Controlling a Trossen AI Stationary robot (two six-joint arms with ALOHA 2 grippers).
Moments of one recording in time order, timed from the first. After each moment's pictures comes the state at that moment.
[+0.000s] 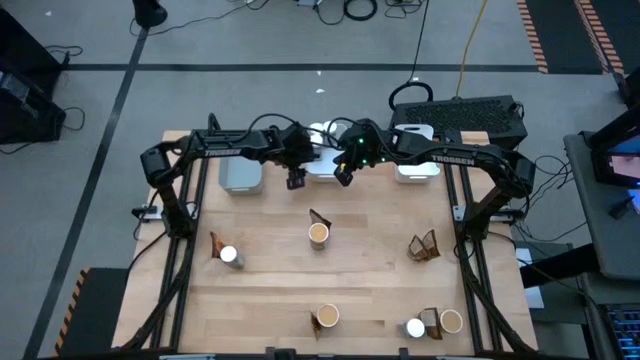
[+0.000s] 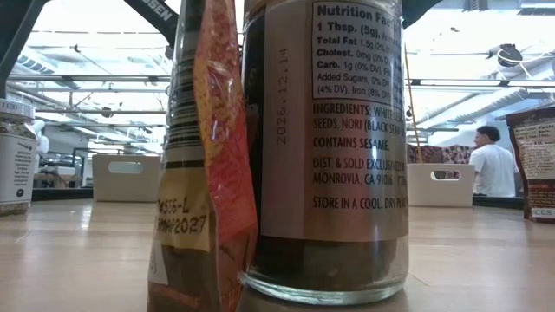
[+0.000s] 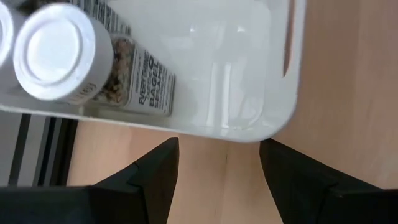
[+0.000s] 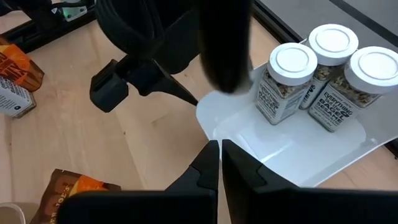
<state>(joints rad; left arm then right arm) 0.48 1.79 1.23 -0.45 0.02 0.40 -0.39 1.62 1.25 -0.35 -0.06 0.22</state>
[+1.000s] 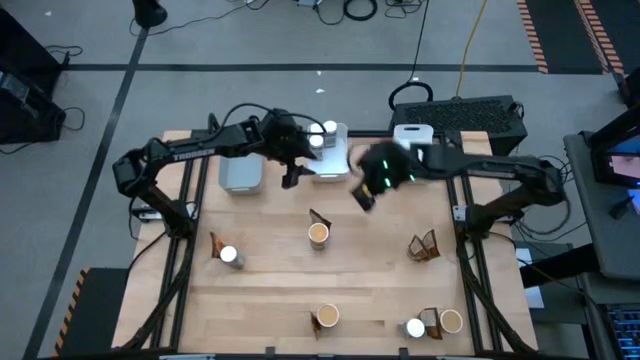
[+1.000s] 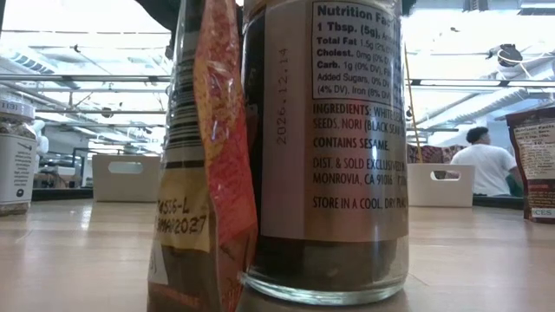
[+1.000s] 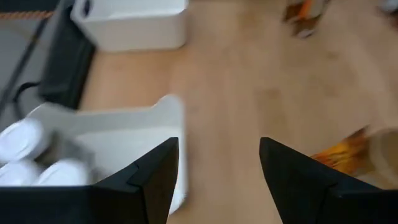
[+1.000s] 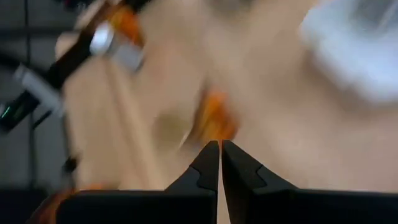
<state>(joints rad) 0.46 1.57 1.23 -0.39 0.41 0.38 -0.13 1.37 1.25 -0.68 -0.16 0.59</state>
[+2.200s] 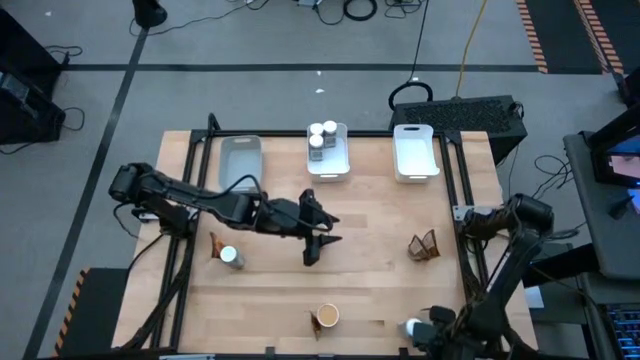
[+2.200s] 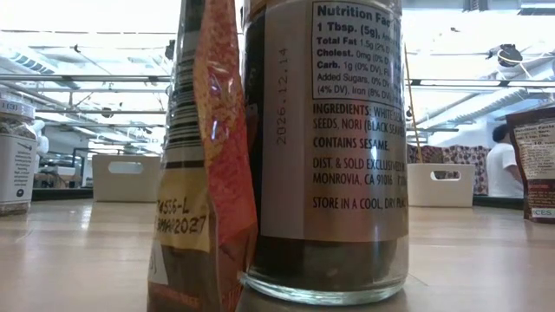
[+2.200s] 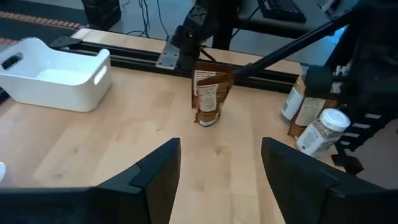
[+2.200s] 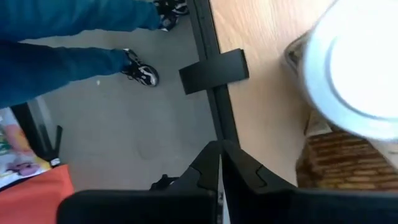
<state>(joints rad) -0.21 1.57 1.23 -0.07 -0.20 -0.25 1.08 1.75 1.25 -0.66 0.01 1.38</state>
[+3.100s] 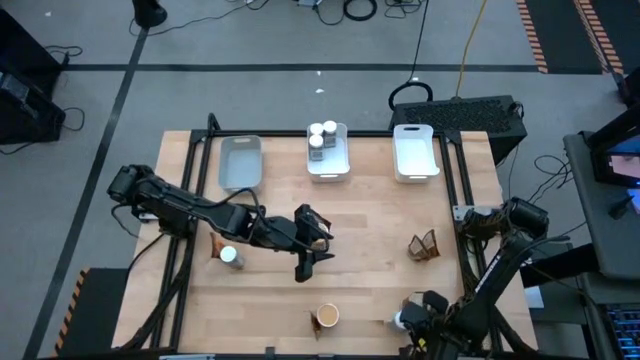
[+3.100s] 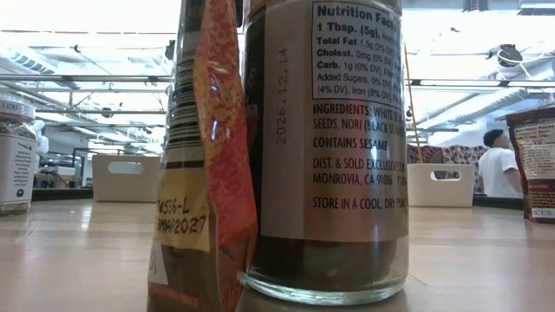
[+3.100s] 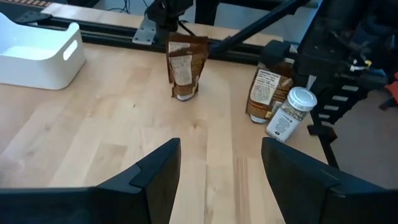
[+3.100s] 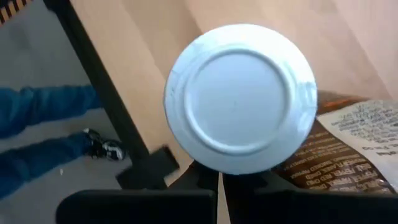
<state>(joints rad) -0.30 1.57 1.23 -0.15 -0.21 -0.28 1.01 1.79 1.25 -0.78 0.25 1.57</state>
